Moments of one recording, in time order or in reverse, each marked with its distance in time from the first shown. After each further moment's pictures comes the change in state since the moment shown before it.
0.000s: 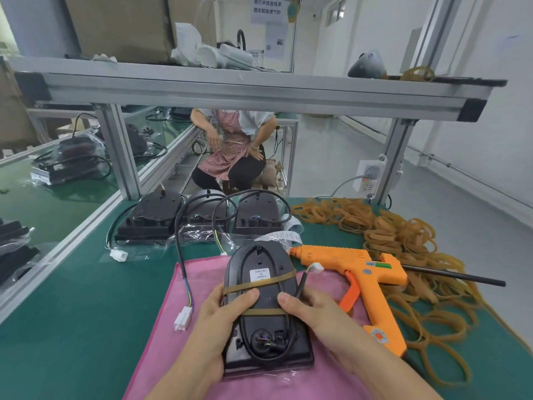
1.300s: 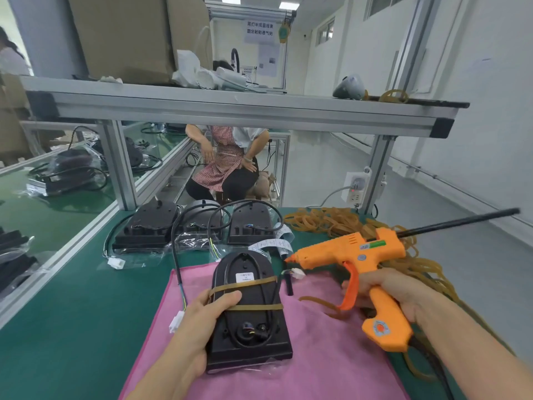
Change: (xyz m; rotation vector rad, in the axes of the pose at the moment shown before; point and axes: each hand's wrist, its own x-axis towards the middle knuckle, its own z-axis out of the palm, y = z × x) left_hand 0.008 0.010 -0.015 0.055 0.042 -0.098; right_hand 0.004 -0.020 -0.137 0.092 0.348 0.298
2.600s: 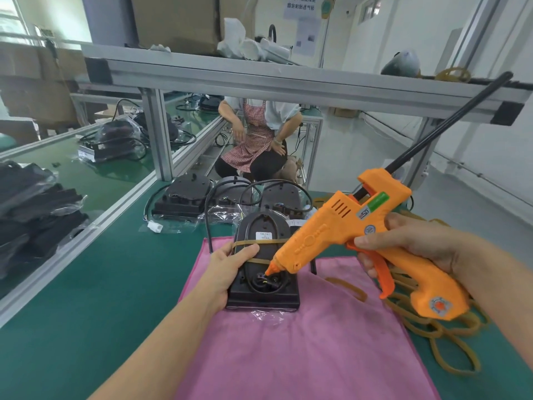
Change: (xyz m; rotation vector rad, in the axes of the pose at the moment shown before) left_hand 0.030 0.015 -0.012 -0.011 0.017 0.136; right_hand -0.054 -0.071 0.042 -0.426 -0.590 -0.280
